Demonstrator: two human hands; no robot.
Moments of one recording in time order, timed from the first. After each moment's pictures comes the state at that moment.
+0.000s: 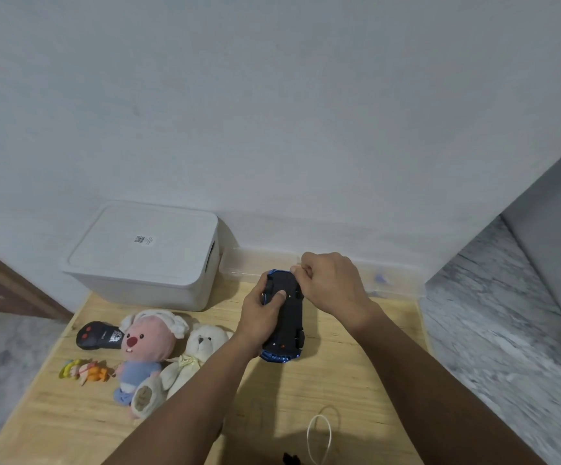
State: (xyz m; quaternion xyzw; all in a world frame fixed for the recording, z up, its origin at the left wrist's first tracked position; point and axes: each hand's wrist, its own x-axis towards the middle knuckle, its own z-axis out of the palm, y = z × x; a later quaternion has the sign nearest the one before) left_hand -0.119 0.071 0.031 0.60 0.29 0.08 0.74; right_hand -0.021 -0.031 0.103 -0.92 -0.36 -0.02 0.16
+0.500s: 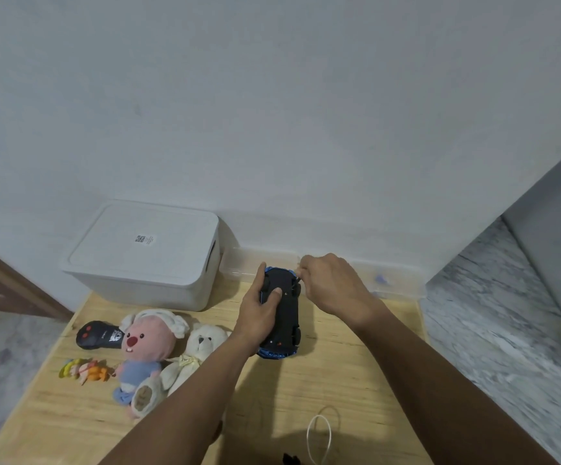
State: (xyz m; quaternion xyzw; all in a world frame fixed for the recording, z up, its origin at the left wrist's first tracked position) left_hand -0.120 0.074 0.033 0.64 0.28 0.08 0.71; right_hand -0.024 -0.031 0.117 -0.91 -0.39 0.07 0.09
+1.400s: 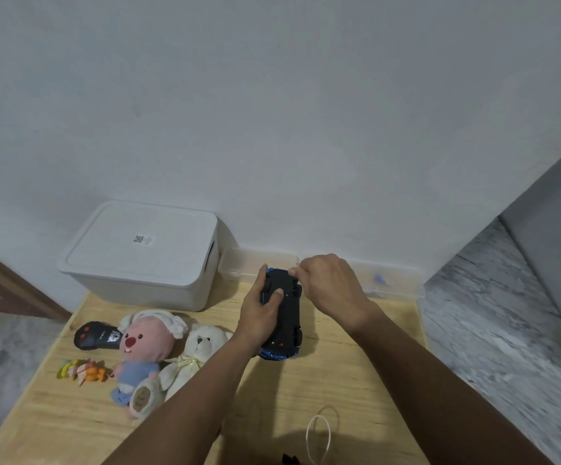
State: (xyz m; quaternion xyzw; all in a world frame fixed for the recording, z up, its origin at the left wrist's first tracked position) left_hand -0.117 0.069 0.032 0.62 0.31 0.08 0.71; right_hand -0.032 -0.029 0.124 -0.93 -0.36 0.06 0.11
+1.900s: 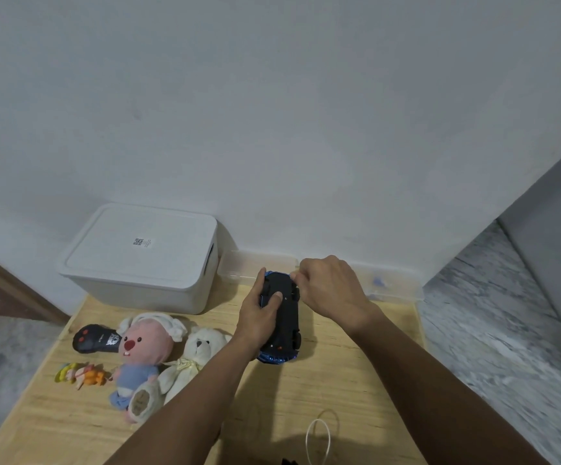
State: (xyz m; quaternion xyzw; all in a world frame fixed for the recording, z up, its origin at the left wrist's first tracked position) left_hand -0.116 0.072 0.030 0.62 0.31 0.08 0.71; right_hand -0.032 -0.030 0.123 -0.93 -0.34 0.05 0.11
